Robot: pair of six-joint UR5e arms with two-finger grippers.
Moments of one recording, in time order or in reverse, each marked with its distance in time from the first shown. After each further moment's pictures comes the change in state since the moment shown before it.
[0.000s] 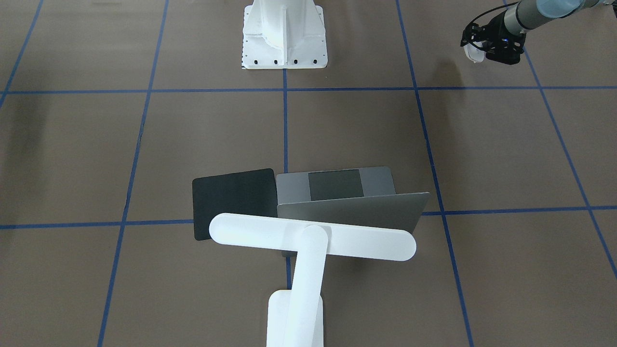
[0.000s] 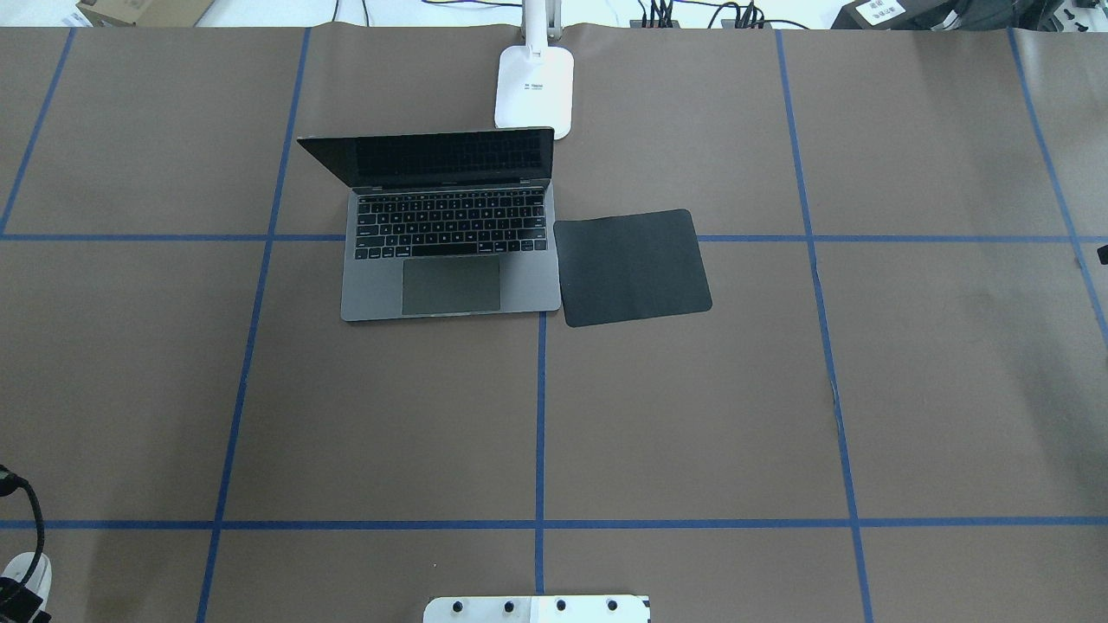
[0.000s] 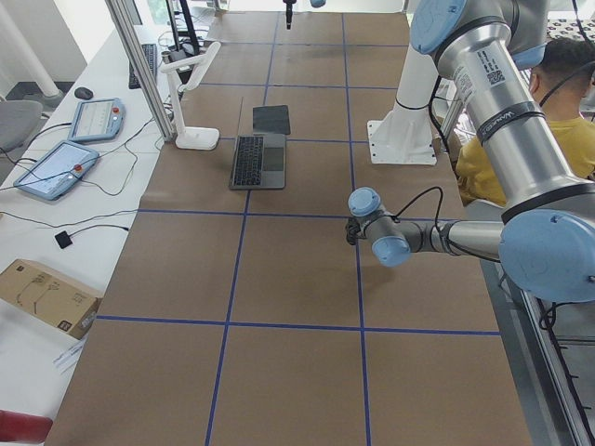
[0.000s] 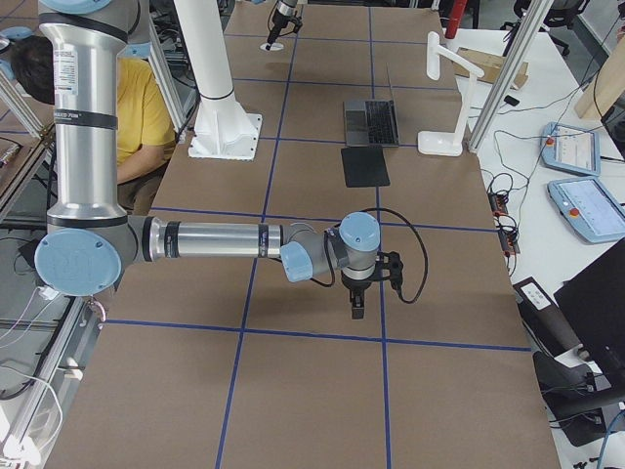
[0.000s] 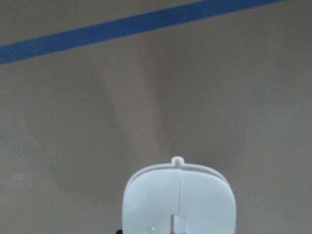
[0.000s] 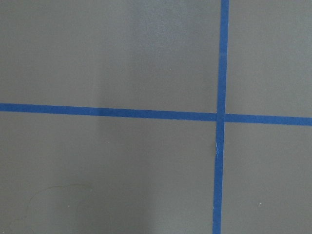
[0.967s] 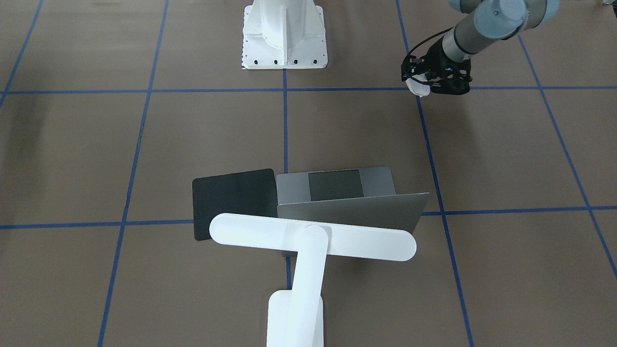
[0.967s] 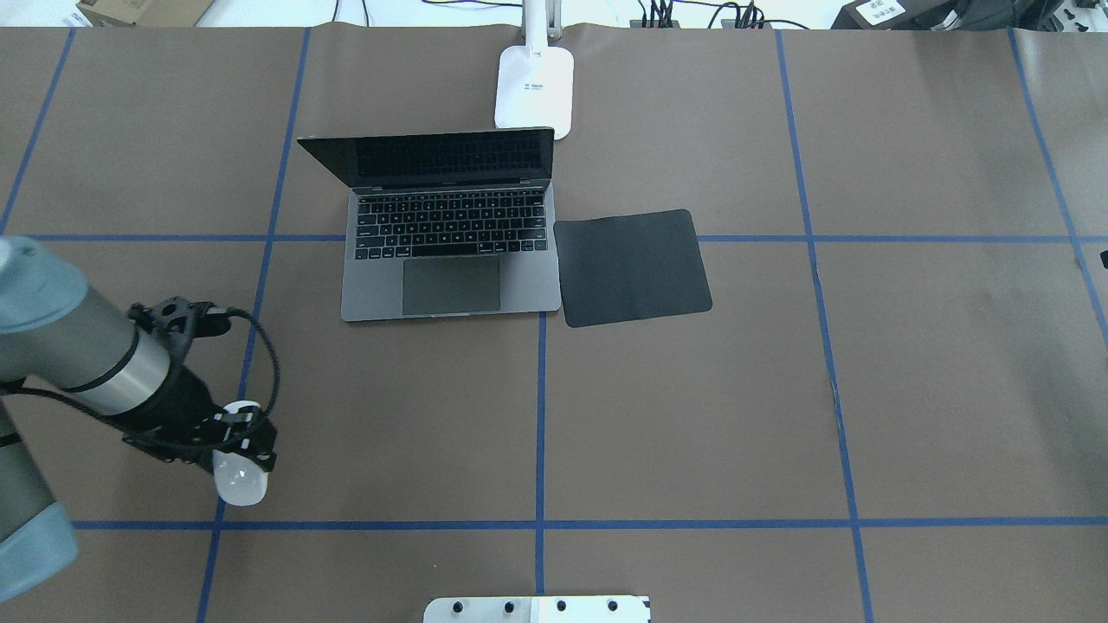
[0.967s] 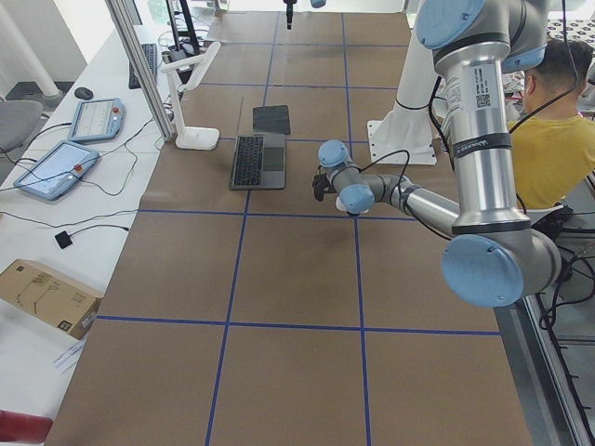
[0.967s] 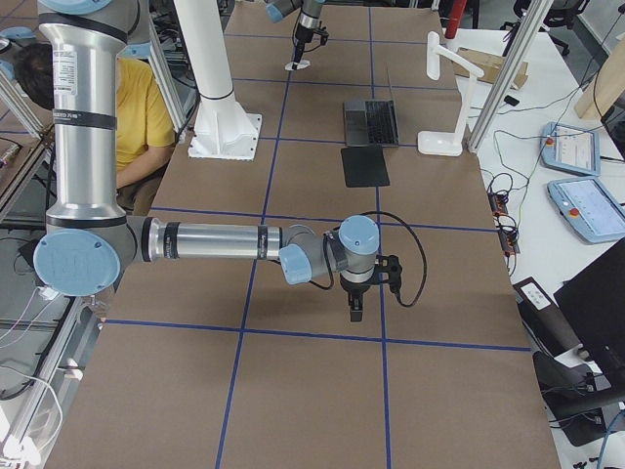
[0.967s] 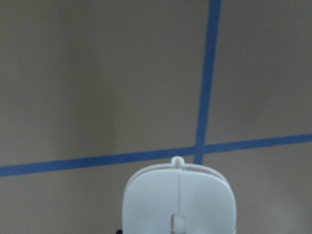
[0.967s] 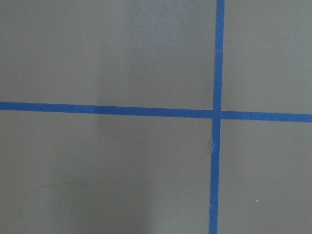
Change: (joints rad) left arm -0.139 -0.633 -0.078 0.714 0.028 -0.068; right arm 0.002 -0.005 -0.011 0.000 -0.003 -0.001
